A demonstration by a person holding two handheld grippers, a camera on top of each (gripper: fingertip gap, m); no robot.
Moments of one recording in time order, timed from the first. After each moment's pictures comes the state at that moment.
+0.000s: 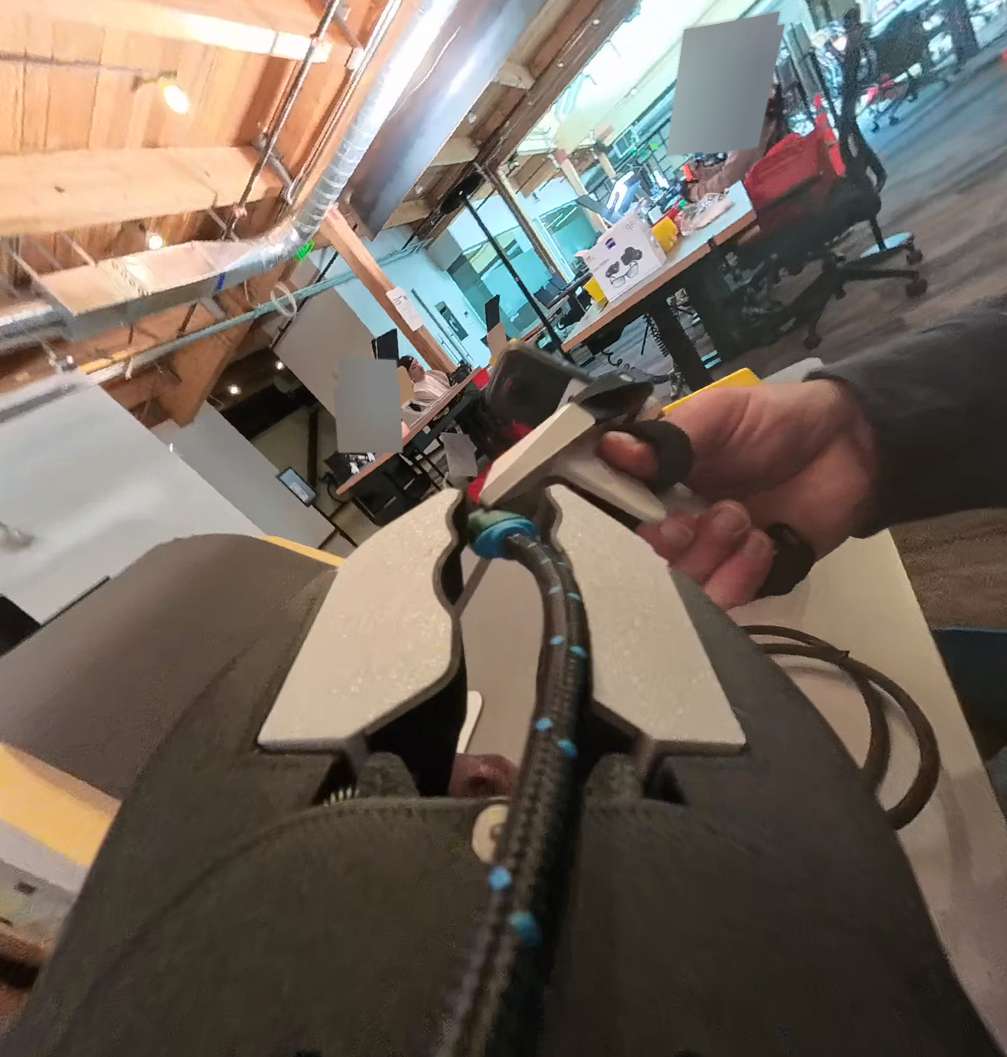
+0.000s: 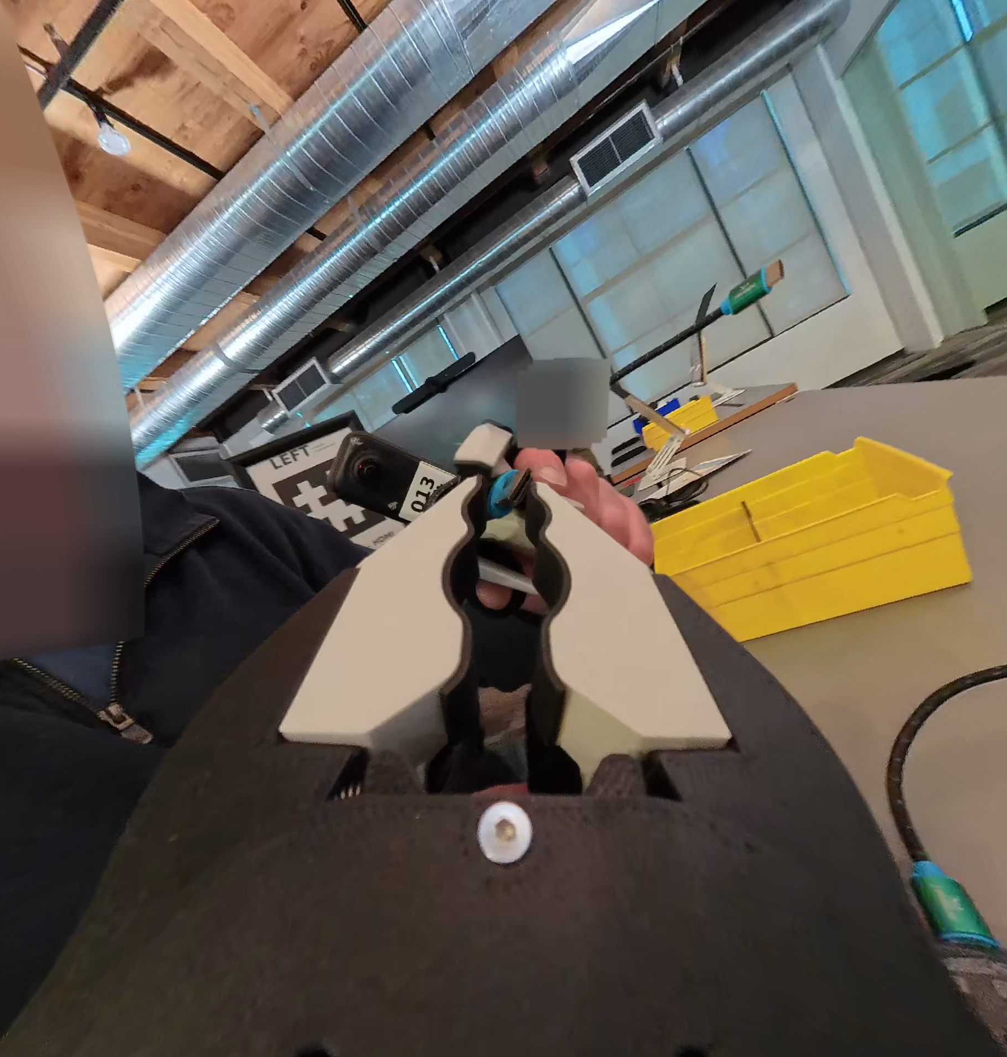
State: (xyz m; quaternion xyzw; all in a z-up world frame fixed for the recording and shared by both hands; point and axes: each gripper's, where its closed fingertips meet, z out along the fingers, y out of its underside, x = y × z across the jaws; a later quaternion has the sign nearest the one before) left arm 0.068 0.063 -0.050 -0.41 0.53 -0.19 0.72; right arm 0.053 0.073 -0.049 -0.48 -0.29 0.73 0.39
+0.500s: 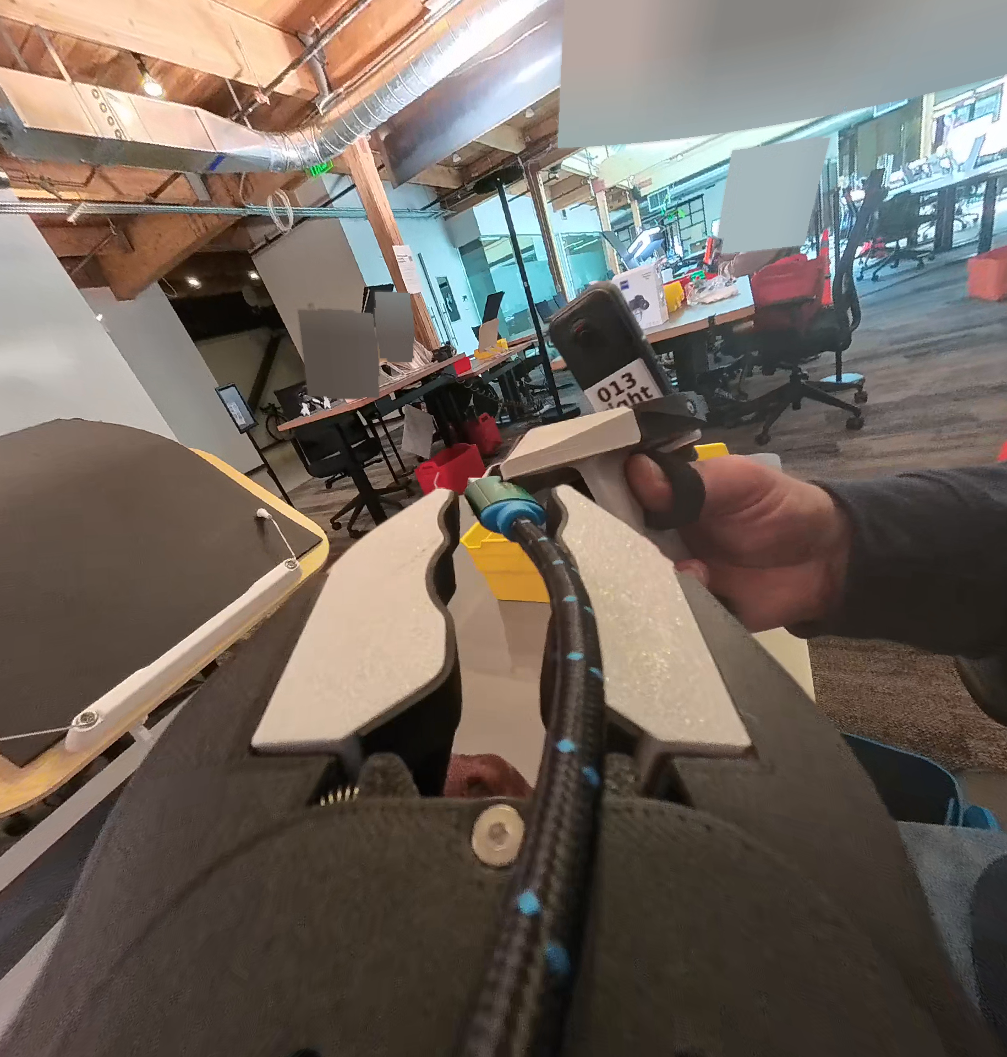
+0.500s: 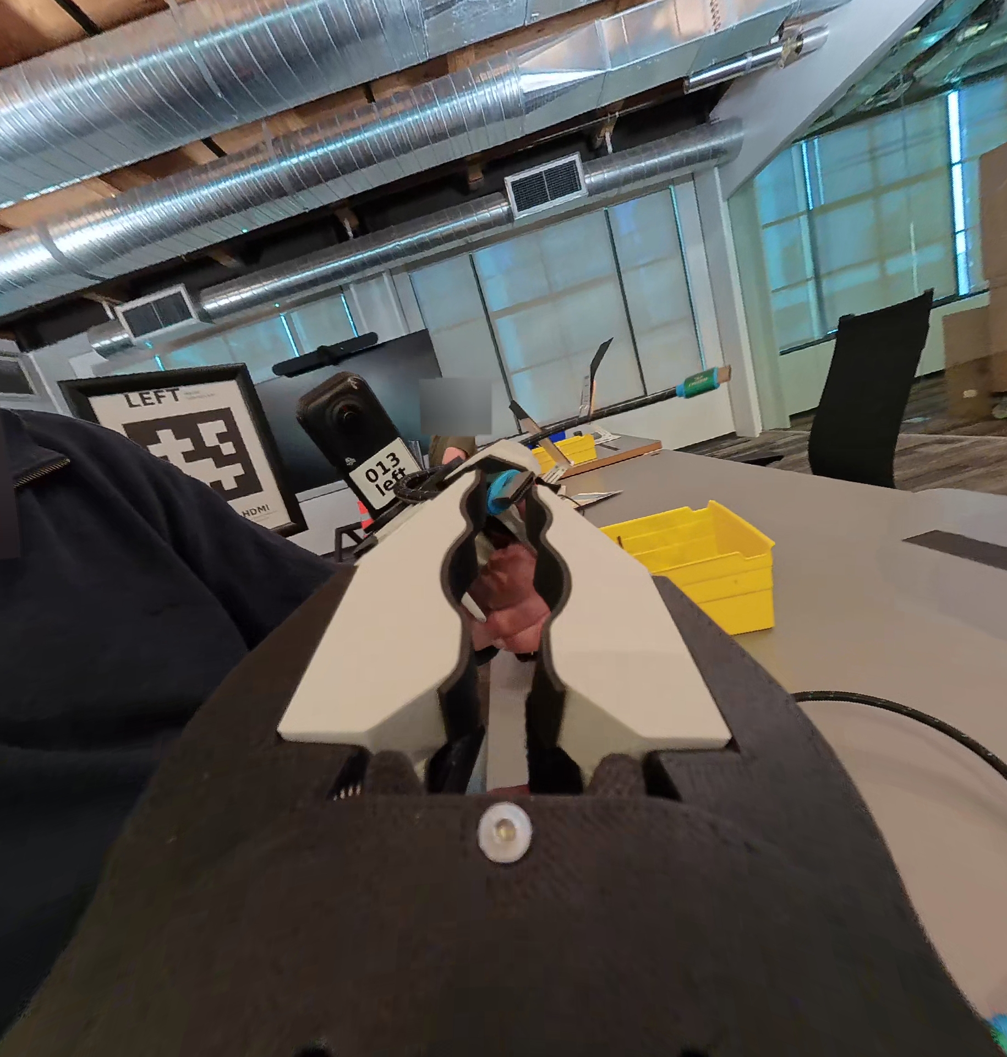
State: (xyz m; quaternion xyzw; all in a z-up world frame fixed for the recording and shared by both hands) left arm 0.070 0.075 -0.052 -0.49 0.44 -0.30 0.69; right arm 0.061 0.079 -0.045 -0.48 -0.32 0.64 0.51
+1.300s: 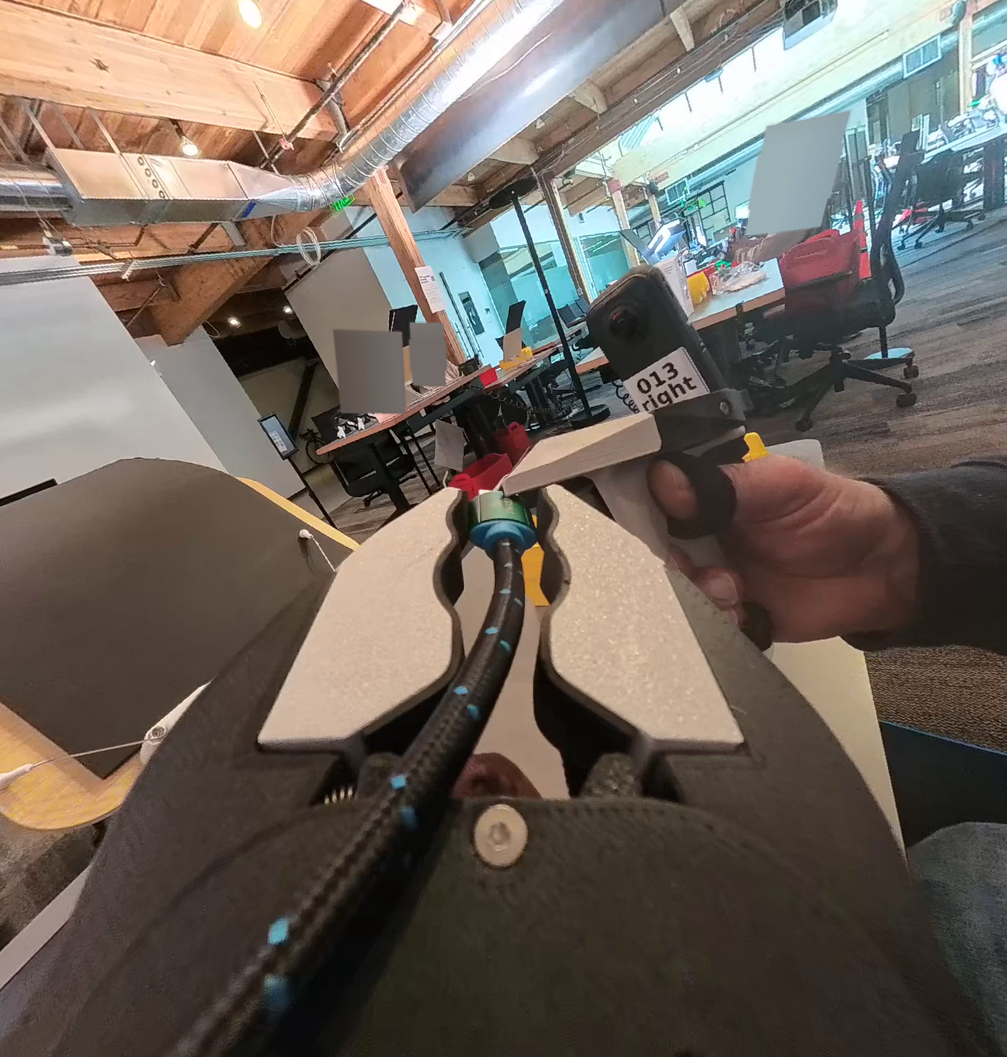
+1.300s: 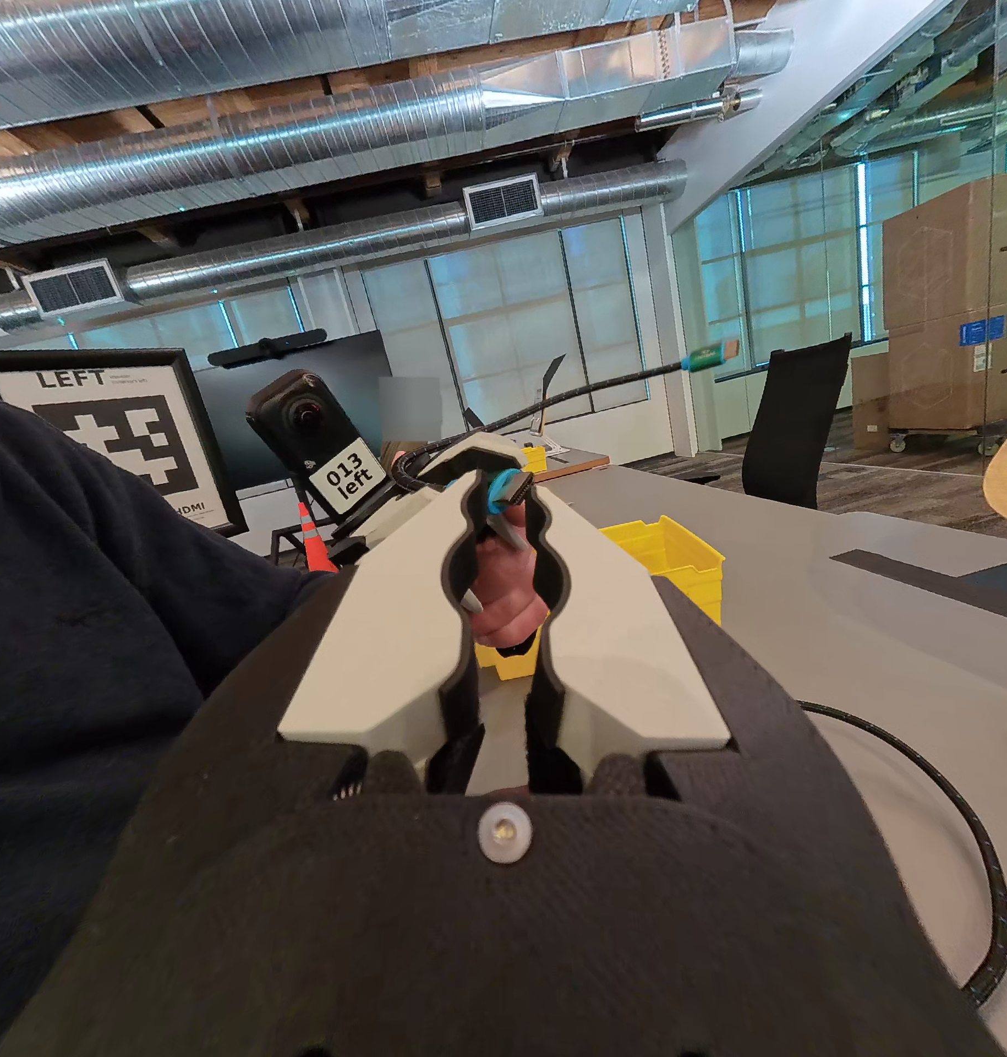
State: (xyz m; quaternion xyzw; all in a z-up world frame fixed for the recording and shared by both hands) left arm 0.065 0.077 -0.046 -0.47 0.45 -0.26 0.71; right arm 0.054 0.079 -0.044 -0.49 -0.32 0.59 0.55
